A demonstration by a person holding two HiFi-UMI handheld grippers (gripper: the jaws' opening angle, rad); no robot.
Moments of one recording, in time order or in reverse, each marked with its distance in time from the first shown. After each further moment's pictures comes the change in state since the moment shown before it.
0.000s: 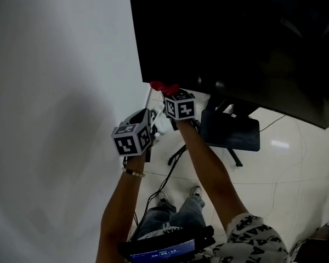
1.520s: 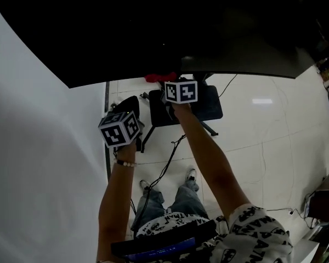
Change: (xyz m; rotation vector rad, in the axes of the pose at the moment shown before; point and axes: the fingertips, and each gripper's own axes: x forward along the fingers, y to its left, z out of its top) left arm 0.073 -0.231 -0.032 0.083 0.083 -0.182; right arm -0.198 -0.221 -0.044 0.297 0.022 -0.143
